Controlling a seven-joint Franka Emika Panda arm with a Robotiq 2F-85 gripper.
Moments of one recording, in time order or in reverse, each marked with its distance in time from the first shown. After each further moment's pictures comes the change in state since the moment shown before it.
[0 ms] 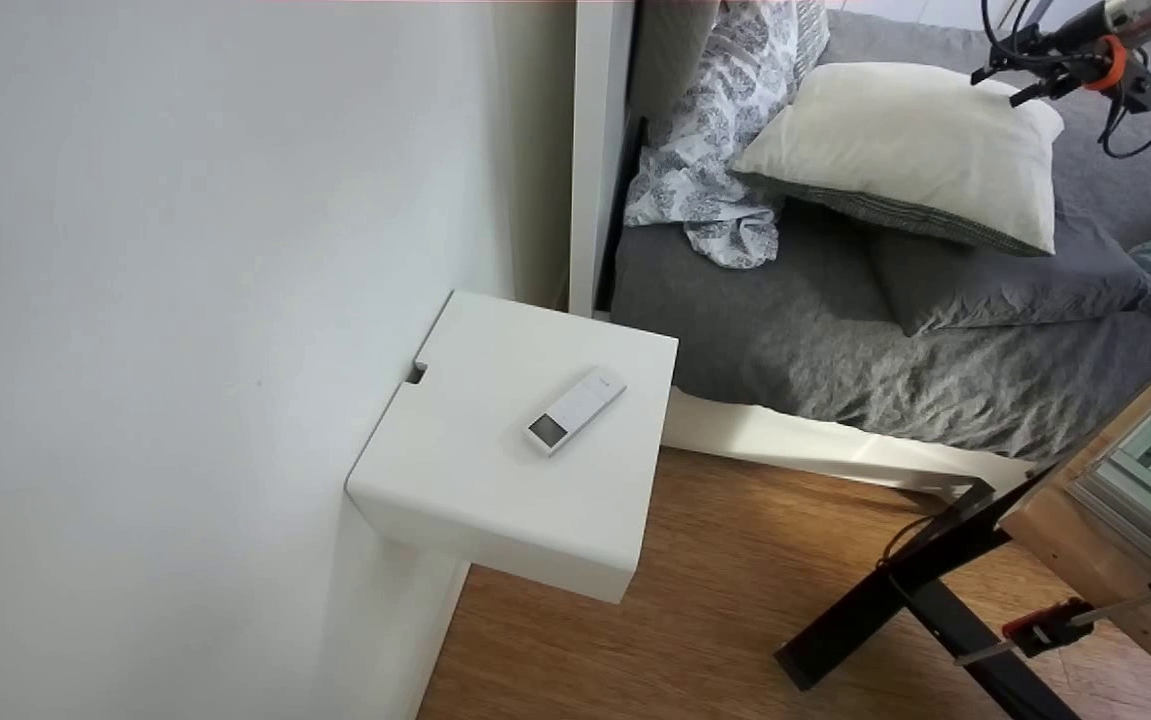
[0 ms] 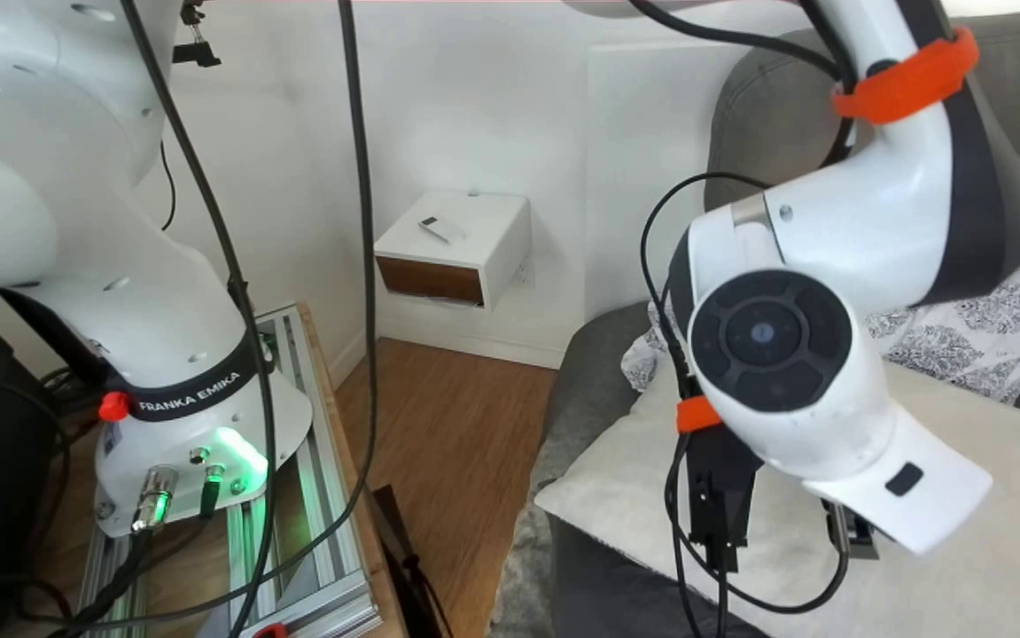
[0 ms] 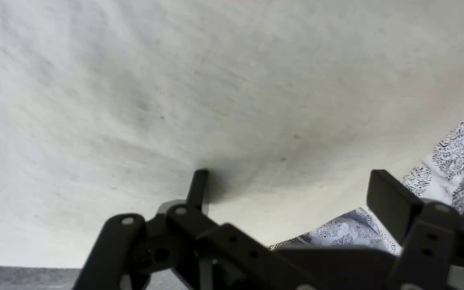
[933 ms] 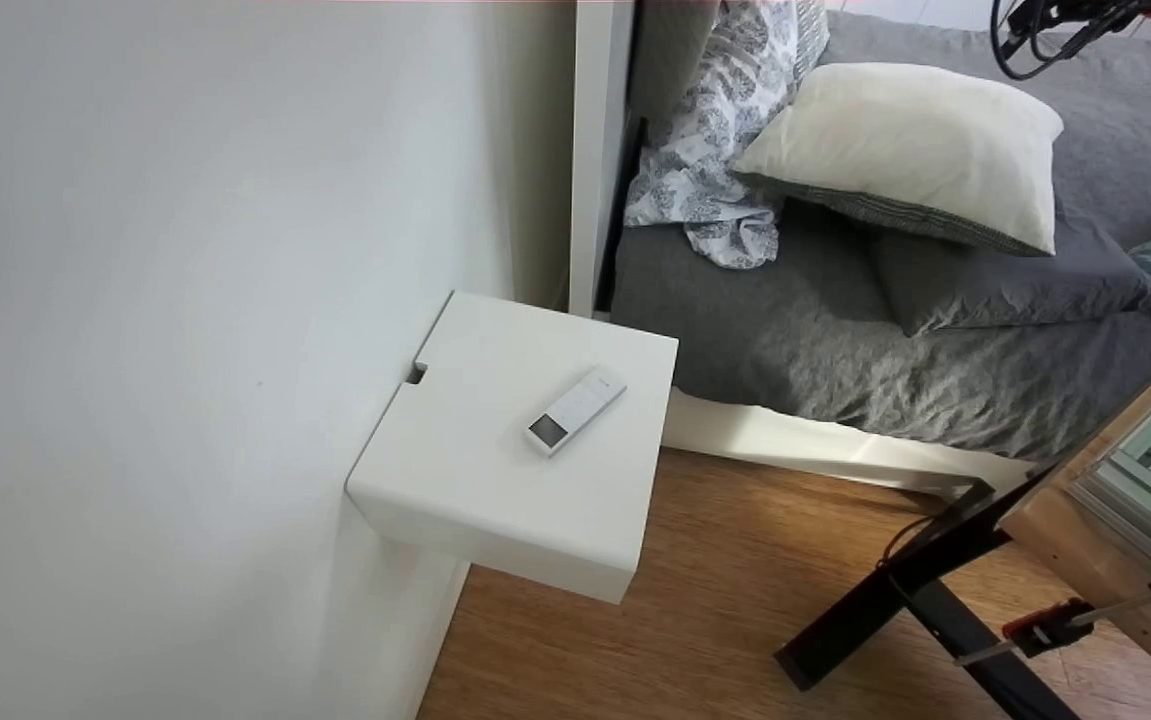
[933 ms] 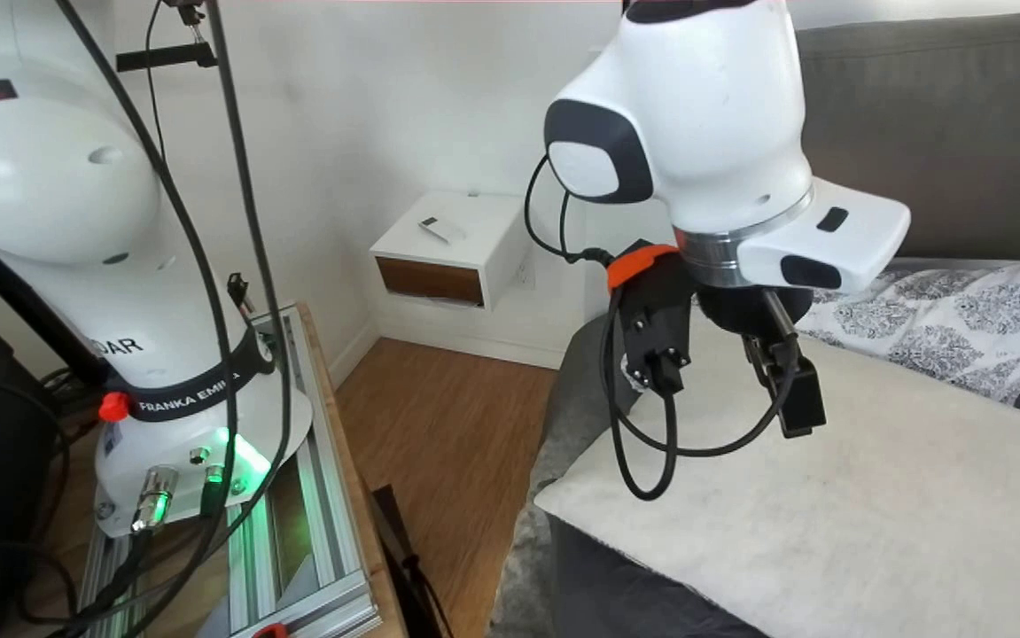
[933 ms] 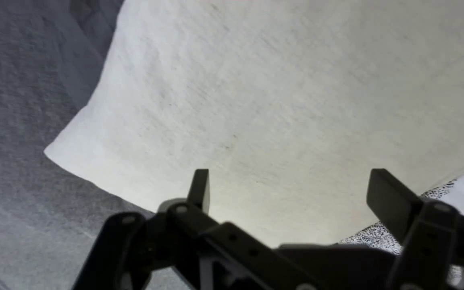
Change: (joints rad) arm 0.501 -0.303 -0.278 -0.356 -0.796 0.362 0.665
